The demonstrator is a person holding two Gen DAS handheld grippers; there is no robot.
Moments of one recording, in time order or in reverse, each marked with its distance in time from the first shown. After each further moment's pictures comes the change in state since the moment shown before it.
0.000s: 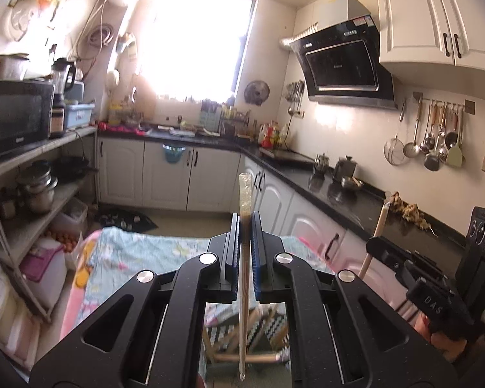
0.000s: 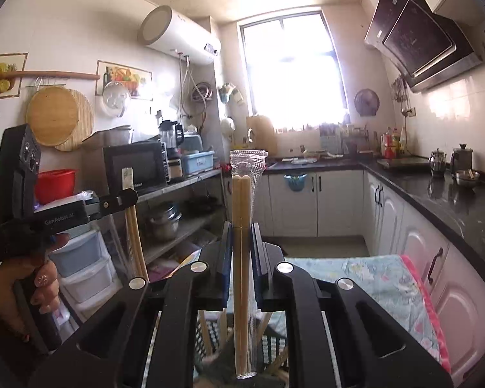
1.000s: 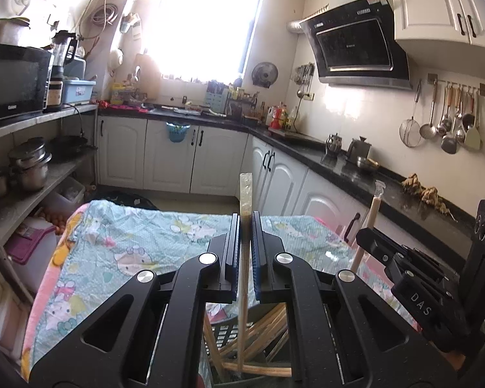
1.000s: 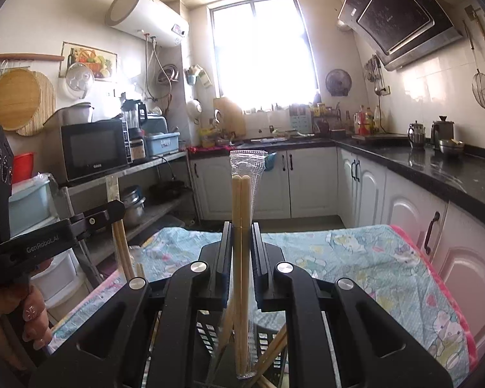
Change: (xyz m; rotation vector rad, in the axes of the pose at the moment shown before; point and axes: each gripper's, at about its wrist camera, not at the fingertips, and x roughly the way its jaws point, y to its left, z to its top) left arm 0.083 0.026 -0.082 -0.018 0.065 0.019; right arm 0.082 -0.021 -0.086 0.037 0.067 -0.145
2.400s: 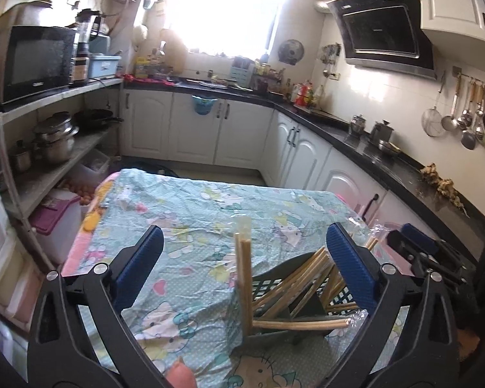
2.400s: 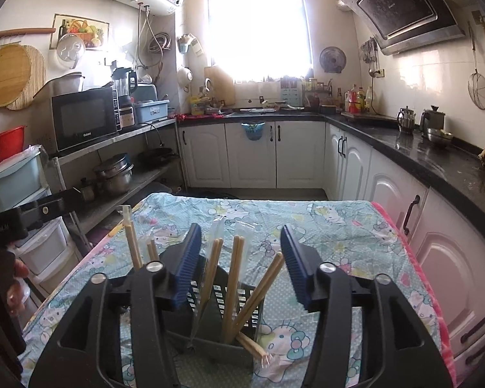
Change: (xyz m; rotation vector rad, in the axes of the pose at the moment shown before) left arm -0.036 0.022 -0.004 -0.056 0.123 0.120; right arm -0.027 0.001 -0.001 -0.043 0.144 -0.061
